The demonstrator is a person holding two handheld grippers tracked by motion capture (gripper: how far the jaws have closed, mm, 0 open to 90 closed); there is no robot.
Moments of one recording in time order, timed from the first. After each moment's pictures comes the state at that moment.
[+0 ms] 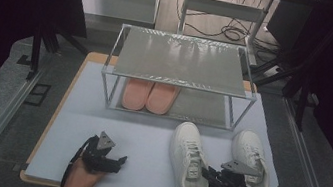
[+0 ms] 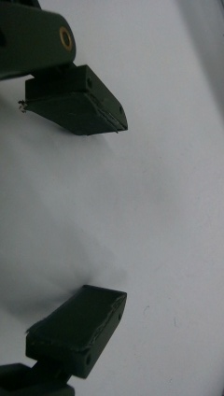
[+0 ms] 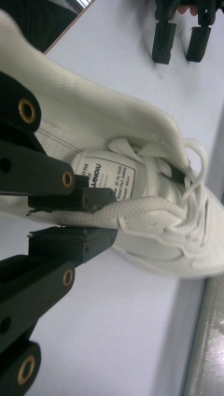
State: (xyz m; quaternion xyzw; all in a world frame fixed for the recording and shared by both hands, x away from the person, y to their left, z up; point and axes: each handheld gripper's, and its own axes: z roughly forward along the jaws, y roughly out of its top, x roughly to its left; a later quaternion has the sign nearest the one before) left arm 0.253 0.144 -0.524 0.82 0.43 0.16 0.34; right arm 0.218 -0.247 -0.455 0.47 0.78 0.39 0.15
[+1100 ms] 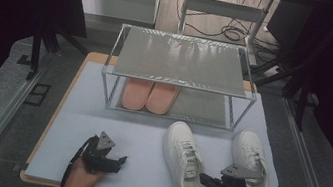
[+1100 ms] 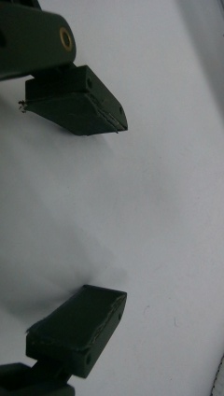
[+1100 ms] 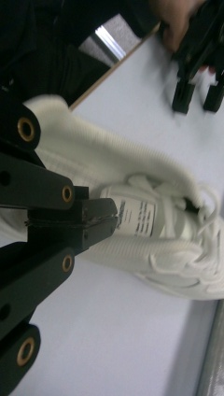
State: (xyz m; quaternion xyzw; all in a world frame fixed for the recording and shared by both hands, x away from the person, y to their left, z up) left arm 0.253 0.144 -0.524 0.82 0.43 0.16 0.34; right arm 0.205 -0.249 -0.445 0.42 0.81 0.40 0.09
